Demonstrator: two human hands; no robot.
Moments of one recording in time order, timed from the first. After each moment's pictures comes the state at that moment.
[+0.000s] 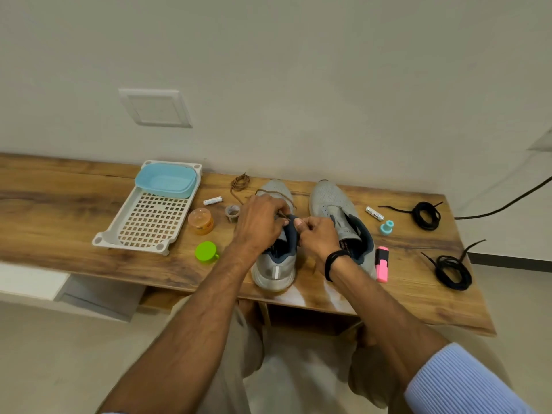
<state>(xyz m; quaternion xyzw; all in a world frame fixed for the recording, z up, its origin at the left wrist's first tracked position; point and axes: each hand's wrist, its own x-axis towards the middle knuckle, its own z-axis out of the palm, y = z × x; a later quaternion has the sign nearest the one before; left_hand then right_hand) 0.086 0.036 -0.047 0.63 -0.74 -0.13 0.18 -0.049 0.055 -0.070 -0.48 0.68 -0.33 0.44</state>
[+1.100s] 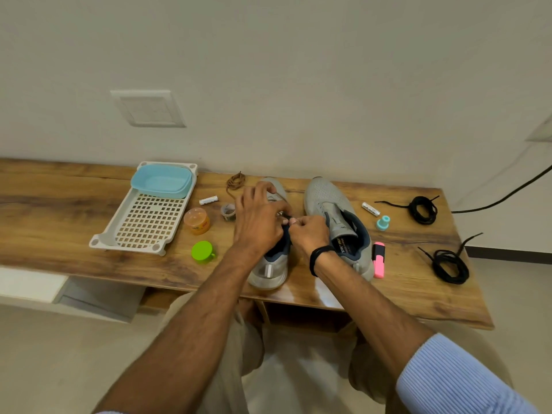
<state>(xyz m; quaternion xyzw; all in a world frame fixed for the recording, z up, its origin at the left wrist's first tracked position) 0.076 0.049 -0.053 0.63 -0.75 -0.01 0.18 -0.041 0.060 -0.050 -0.46 0.73 -0.30 0.41</state>
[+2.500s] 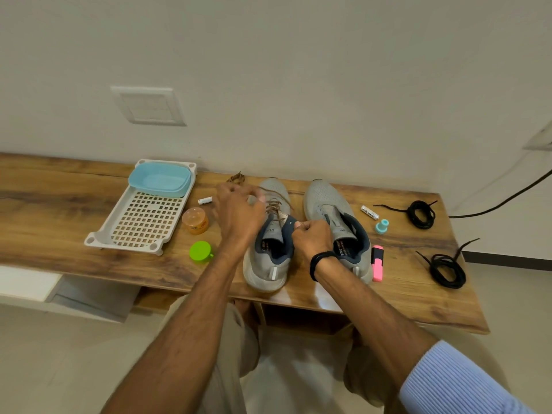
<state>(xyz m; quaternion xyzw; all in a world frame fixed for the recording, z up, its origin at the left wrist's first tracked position) 0.096 0.034 -0.047 0.74 -0.54 -0.16 0.37 -0.043 0.064 -0.054 -0.45 0.75 -0.30 0.37</state>
